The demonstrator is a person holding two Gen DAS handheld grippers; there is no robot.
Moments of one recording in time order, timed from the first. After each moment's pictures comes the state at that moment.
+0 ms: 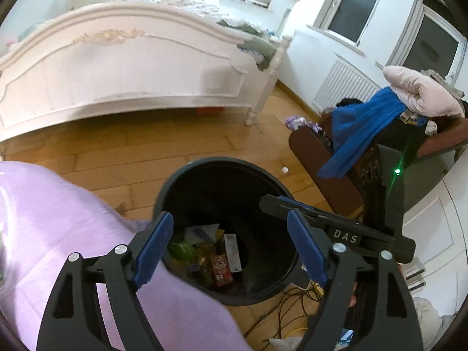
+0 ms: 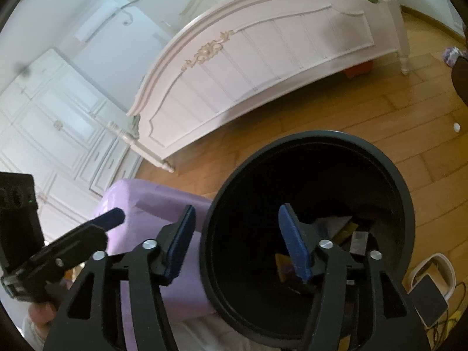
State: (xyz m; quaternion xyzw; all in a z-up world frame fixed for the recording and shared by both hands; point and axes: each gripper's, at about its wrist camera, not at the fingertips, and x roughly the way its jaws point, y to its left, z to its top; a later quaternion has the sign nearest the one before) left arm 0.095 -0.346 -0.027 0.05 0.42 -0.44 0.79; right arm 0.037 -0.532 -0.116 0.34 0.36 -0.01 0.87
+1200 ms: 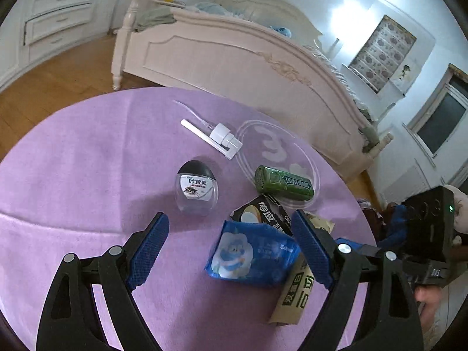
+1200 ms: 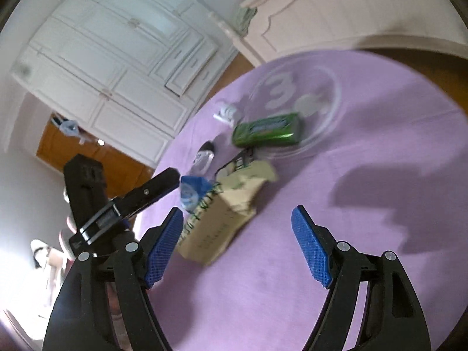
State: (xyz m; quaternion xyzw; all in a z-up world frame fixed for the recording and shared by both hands) left arm 0.149 -0.011 -0.037 -0.13 0.43 -0.22 0.87; right arm 0.137 -0.232 -0.065 0.29 0.48 0.25 0.79
